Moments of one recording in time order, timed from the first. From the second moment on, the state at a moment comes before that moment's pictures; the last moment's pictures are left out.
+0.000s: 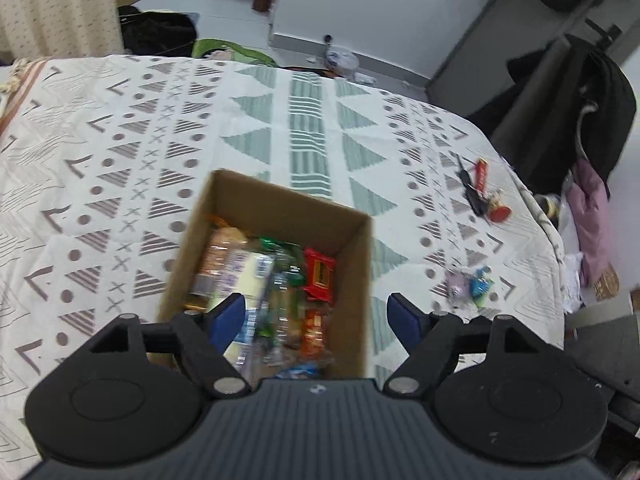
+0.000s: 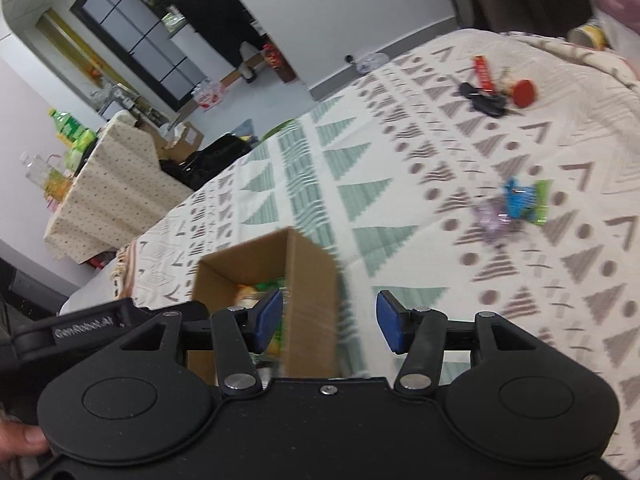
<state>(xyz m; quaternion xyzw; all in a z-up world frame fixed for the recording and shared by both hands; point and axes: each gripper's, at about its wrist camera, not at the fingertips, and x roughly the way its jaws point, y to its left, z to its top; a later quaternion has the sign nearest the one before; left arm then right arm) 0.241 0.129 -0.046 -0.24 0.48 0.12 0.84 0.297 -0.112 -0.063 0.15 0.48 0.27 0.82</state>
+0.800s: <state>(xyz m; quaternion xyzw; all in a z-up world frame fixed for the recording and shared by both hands) 0.304 0.020 -0.062 -0.20 0.50 0.08 0.84 0.338 -0.230 -0.089 0.20 0.48 0.22 0.82</state>
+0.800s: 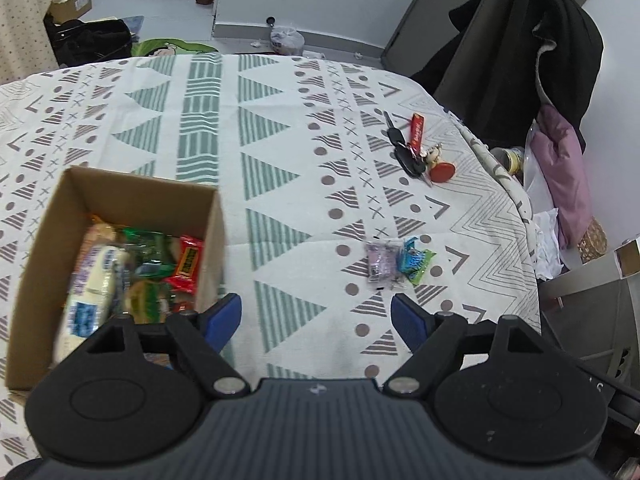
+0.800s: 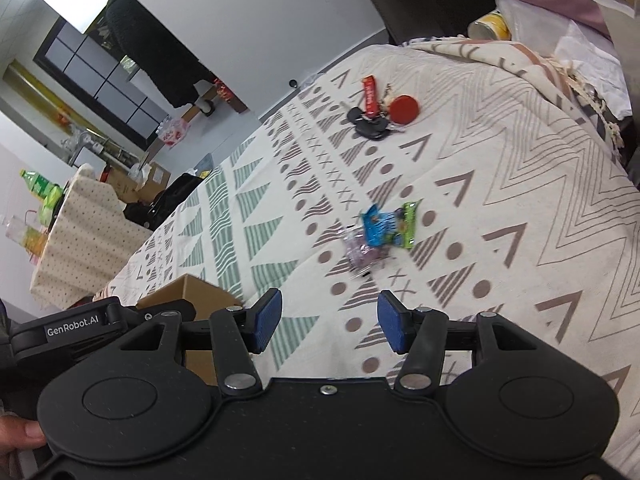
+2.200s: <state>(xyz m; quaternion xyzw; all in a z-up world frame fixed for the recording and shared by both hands) 0.425 -0.007 -0.173 -0.29 0.54 0.08 0.78 0.468 -0.206 -0.199 0.24 0.55 0.20 0.78</state>
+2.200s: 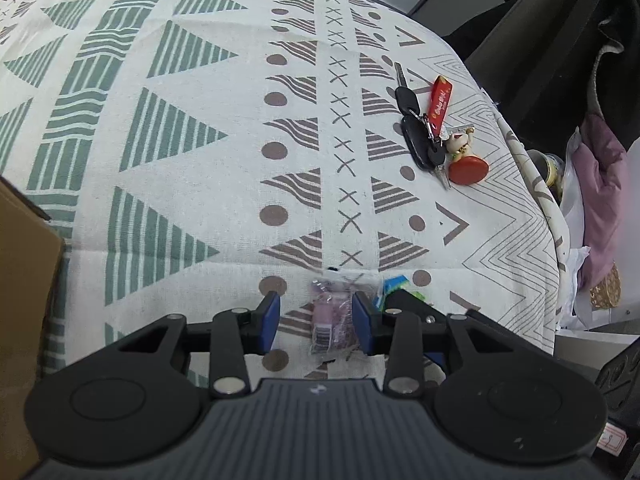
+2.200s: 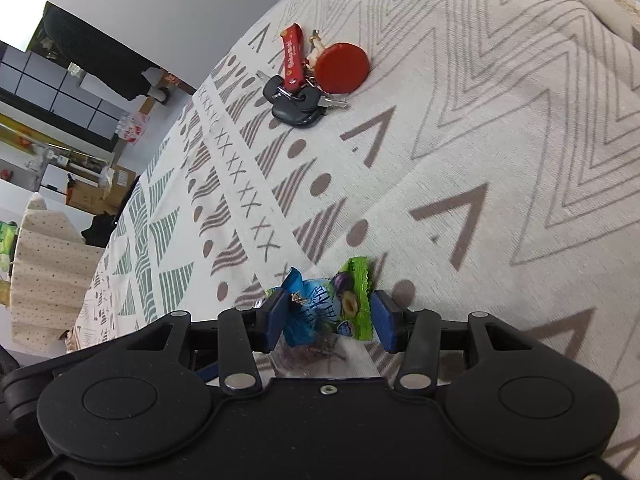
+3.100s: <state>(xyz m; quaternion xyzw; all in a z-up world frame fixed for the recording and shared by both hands) 0.431 -0.029 -0.191 -0.29 0.56 0.09 0.77 0.466 -0.221 -0.187 0.18 0.56 0.16 0.79</state>
